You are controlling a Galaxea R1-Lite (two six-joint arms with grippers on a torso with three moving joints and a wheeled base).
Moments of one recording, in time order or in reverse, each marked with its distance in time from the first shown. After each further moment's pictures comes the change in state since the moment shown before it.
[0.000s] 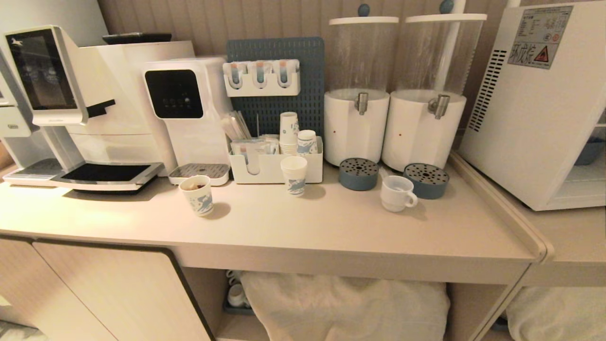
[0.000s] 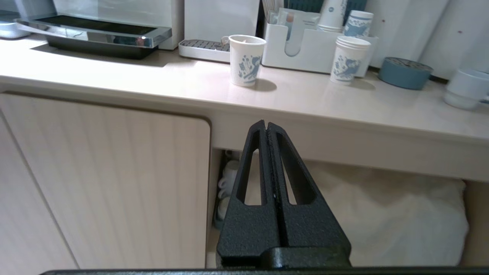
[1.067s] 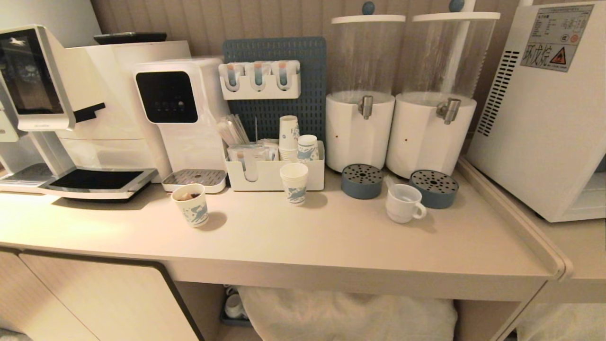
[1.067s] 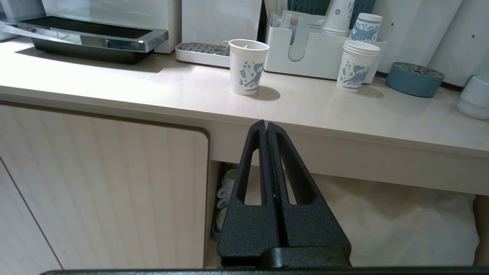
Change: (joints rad) left arm 0.000 0.000 0.000 0.001 0.000 -0.005; right arm 0.015 0.103 -0.527 0.114 -0.043 -0.035
